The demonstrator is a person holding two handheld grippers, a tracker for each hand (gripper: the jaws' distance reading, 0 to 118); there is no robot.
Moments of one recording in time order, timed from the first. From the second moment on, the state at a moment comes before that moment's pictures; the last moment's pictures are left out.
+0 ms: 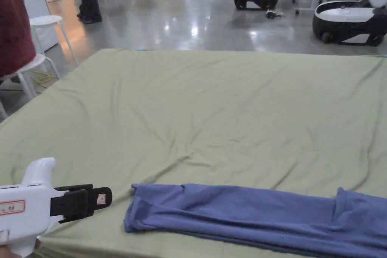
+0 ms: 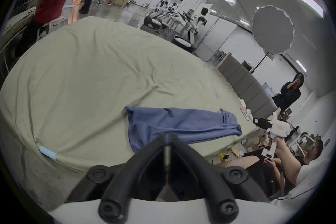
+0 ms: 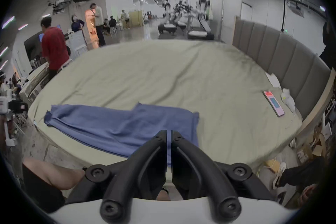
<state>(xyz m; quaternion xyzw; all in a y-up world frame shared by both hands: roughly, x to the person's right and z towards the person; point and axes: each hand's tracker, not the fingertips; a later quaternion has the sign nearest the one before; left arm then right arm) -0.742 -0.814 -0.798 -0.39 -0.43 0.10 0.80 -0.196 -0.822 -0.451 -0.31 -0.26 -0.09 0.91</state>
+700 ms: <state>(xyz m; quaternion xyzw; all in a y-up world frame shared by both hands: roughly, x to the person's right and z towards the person) -0.683 -0.978 -0.946 -0.52 -0.56 0.24 0.60 -0.291 -0.788 -0.487 -0.33 -0.24 -0.09 0.91</state>
